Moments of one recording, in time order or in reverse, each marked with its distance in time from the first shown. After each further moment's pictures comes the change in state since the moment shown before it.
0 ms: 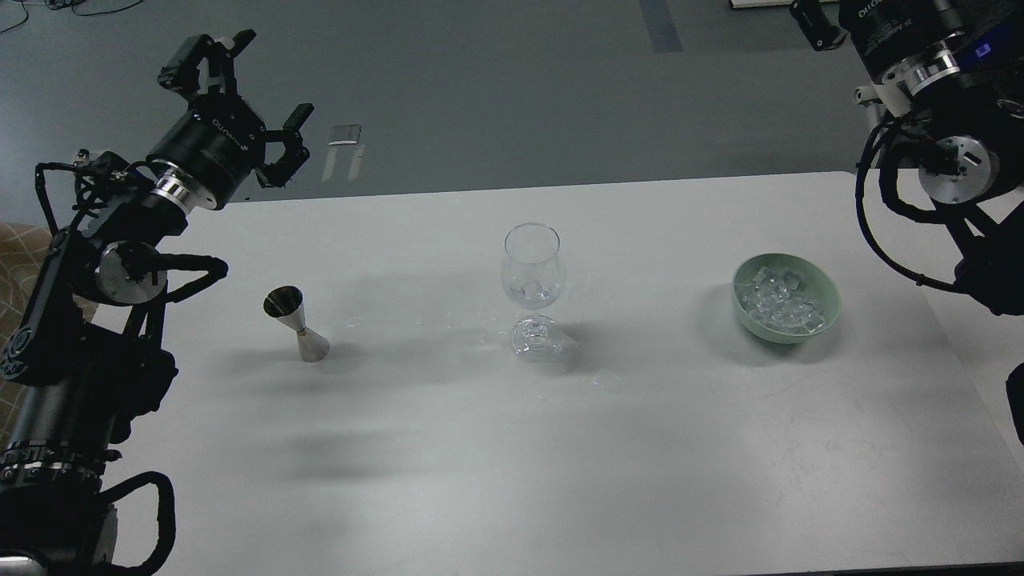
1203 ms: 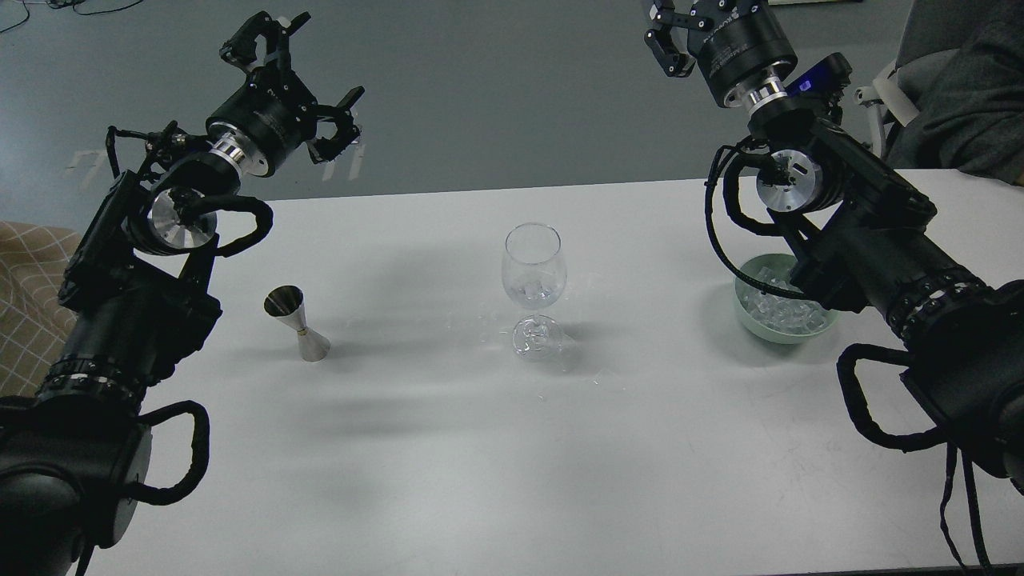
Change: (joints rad) left arm -0.208 -0.069 0.085 0.302 -0.127 0.000 0.022; right arm 0.156 0.362 0.017 -0.304 -0.010 0.020 0.018
